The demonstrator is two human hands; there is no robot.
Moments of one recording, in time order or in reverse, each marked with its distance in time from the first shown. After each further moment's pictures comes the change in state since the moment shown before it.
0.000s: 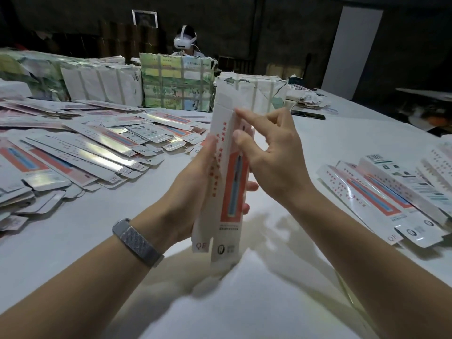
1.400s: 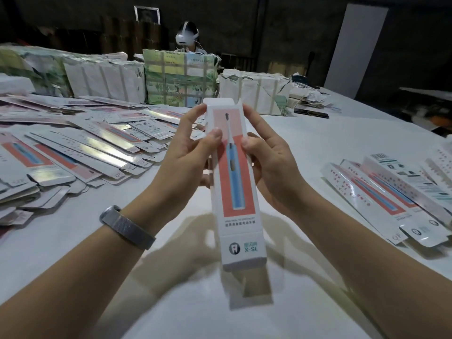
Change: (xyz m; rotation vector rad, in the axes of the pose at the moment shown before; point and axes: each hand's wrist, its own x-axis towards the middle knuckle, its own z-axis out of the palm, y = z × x) left_hand 0.008 0.012 -0.019 0.336 0.219 0.309; right_hand -0.009 0.000 0.009 0.720 -0.336 0.253
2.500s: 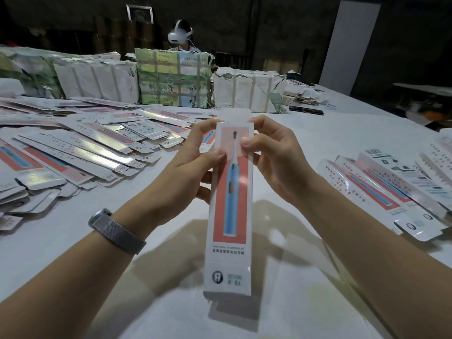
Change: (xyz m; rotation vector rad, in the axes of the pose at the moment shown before) left_hand -0.001 -0.007 -0.002 0.046 -0.255 -0.070; right_hand 0.010 0.004 -0.021 0.133 0.019 -0.029
